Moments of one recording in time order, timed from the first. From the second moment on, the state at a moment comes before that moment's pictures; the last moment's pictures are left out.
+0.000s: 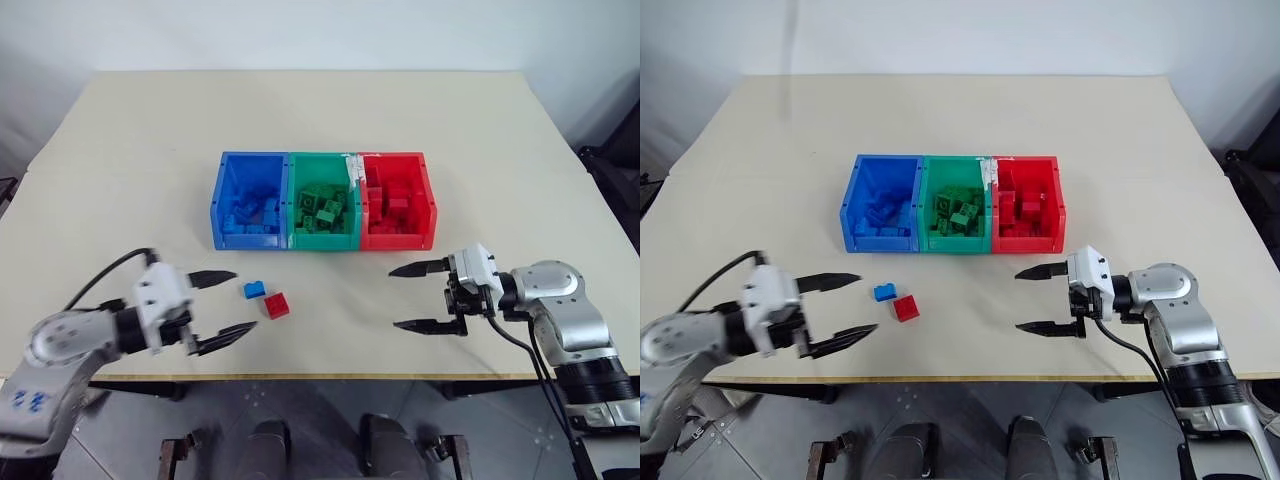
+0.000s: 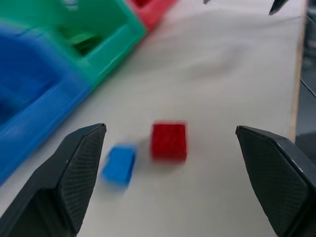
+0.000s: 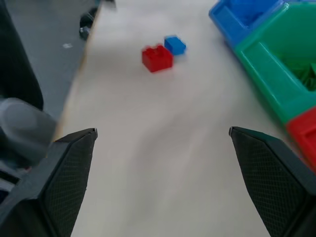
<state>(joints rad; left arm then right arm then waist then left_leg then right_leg) -0.06 0.84 0.10 -0.46 -0.44 0.43 -0.85 -0.39 -0.69 0.02 -0.01 0.44 0.16 1.41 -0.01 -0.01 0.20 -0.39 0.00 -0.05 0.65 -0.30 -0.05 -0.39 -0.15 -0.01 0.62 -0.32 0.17</state>
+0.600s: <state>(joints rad) -0.39 0.80 -0.23 -0.29 -0.22 0.60 -0.85 -0.14 -0.79 -0.14 -0.31 0.53 0.29 1.23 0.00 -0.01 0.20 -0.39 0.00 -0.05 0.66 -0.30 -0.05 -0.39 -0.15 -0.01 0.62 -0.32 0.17</state>
